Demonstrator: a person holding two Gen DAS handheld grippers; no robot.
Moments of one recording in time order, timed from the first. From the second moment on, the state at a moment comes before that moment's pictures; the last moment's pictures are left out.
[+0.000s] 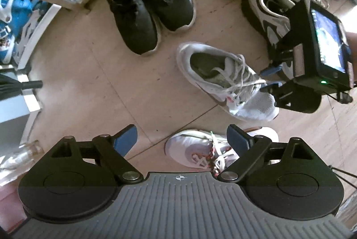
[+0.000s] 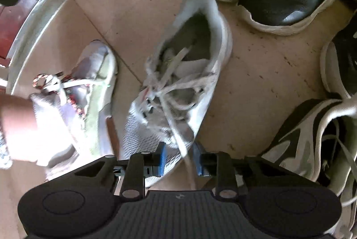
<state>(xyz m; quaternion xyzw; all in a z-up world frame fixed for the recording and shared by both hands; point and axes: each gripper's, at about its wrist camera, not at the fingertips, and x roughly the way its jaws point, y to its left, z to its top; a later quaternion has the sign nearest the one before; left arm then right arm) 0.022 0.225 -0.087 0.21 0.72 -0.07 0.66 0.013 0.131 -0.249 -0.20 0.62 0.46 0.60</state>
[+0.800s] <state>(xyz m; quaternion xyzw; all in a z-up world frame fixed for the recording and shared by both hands) 0.037 0.264 -0.075 0.17 0.71 0.00 0.68 0.096 0.184 -0.190 0.01 0.64 0.38 0.67</state>
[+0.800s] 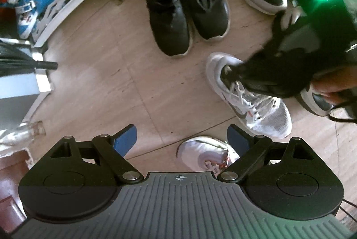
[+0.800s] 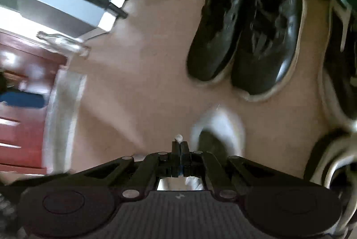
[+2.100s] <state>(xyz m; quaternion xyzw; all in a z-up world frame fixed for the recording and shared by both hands) 0.077 0.267 -0.056 0.17 0.69 0.04 0.70 0.072 0.220 -0.255 -0.18 0.62 0.43 0.63</state>
